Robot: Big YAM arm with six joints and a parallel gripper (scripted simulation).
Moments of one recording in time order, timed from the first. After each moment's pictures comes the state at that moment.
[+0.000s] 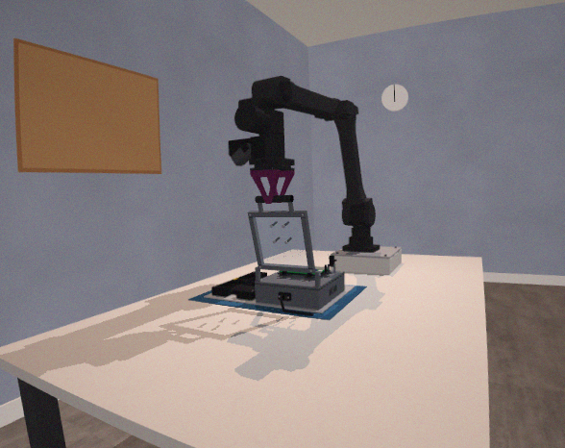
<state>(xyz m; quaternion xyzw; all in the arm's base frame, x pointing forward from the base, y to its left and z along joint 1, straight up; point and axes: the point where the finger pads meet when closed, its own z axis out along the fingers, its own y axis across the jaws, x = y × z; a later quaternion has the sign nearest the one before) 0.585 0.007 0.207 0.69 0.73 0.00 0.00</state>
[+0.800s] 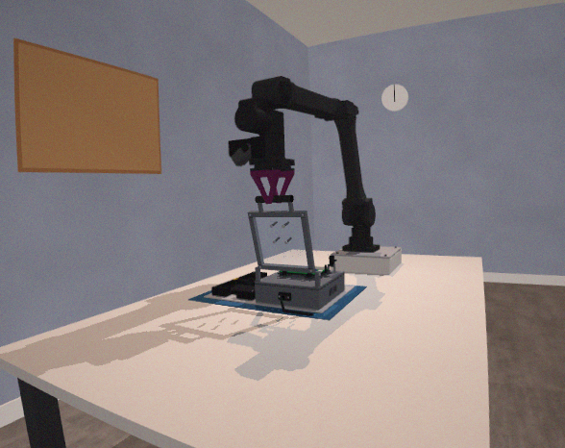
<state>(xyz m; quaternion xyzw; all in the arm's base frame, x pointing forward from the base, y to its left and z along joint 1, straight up) 0.585 0.007 0.207 0.69 0.73 0.00 0.00</state>
